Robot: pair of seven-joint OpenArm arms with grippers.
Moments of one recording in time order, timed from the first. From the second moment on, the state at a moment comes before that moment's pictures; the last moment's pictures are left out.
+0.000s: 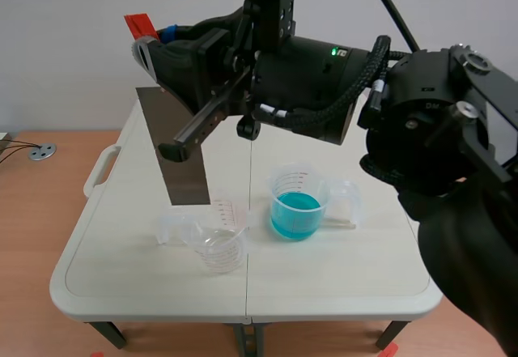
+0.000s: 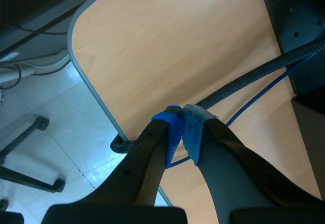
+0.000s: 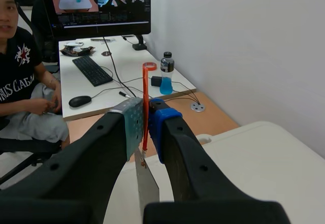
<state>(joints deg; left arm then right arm) 46.0 -29.4 10.9 60.9 -3.3 -14.1 -11.3 1.5 7.4 -19.7 104.3 16.7 45.3 -8.3</state>
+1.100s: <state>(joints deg) 46.1 -29.4 10.9 60.8 -3.3 -15.4 -11.3 1.5 5.9 -21.2 104.3 14.6 45.3 -11.0</state>
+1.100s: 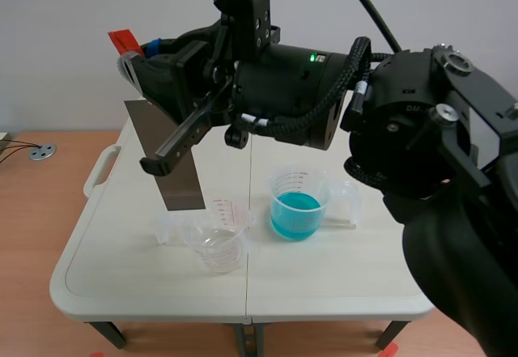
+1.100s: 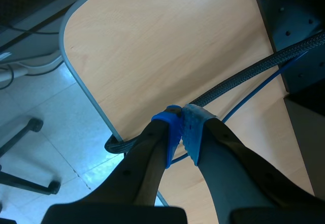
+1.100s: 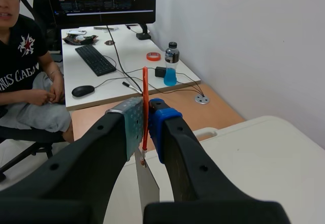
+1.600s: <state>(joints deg) 46.1 -29.4 10.9 60.4 -3.3 -15.4 -11.3 1.5 5.9 -21.2 98.9 14.4 45.3 -10.9</state>
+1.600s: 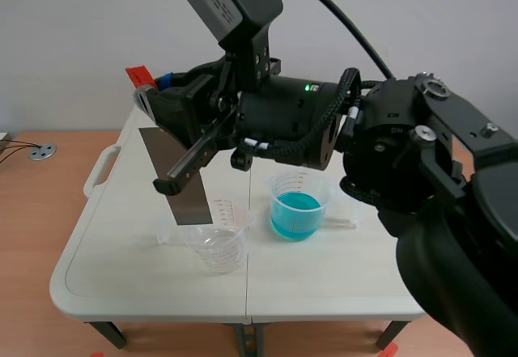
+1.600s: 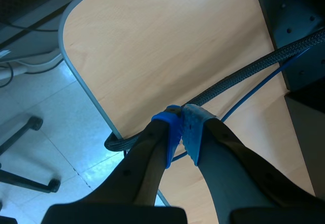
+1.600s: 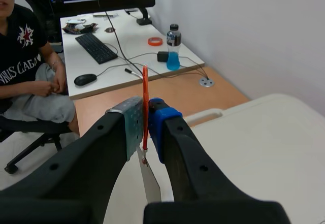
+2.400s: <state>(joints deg) 46.1 -29.4 10.9 60.4 -3.3 -15.4 -11.3 1.5 5.9 -24.1 86.0 13.7 45.3 -5.9</state>
